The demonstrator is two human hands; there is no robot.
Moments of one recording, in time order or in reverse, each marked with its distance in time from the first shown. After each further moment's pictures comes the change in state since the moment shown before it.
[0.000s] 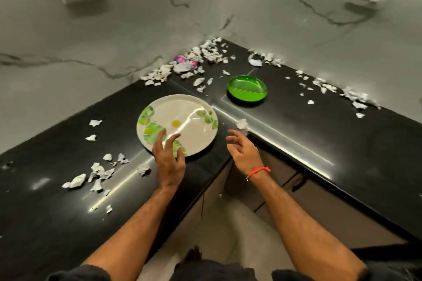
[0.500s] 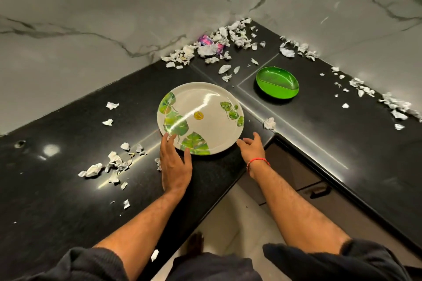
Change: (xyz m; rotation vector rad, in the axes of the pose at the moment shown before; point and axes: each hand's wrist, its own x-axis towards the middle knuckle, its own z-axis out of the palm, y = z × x) left_hand 0.002 -0.066 -0.006 0.054 -0.011 -0.261; right_hand 0.063 0.019 0.076 0.039 0.116 0.507
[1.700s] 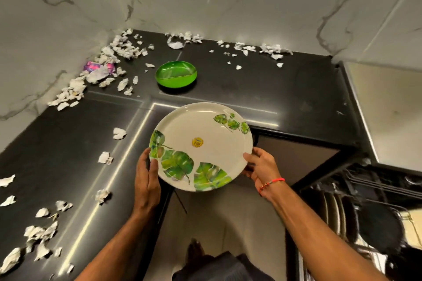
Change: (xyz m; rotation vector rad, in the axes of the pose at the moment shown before) left_hand -0.059 0.092 0.005 -0.328 -0.588 0.191; right_hand -0.138 0.095 -0.178 0.786 0.257 0.103
